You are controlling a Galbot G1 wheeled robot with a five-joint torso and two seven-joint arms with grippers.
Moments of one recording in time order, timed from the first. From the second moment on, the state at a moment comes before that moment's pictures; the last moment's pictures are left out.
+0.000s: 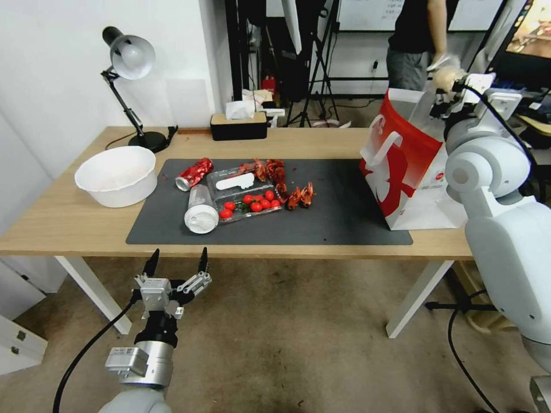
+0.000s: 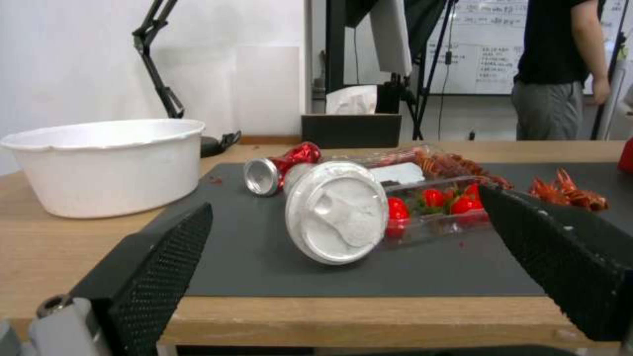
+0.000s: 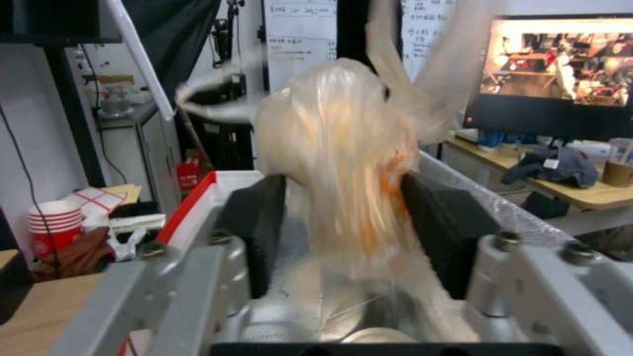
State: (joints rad) left arm 1.78 -1.46 -0.53 -2.24 -0.16 -0.14 -0.04; right arm -0.53 0.98 0.35 1.86 0.77 -0.63 0.63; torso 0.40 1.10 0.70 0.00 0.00
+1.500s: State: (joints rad) left arm 1.77 -1.45 -0.53 -2.25 -0.17 -0.14 -0.04; right arm -1.26 0.99 0.50 2.23 0.54 -0.09 0.19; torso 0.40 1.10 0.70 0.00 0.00
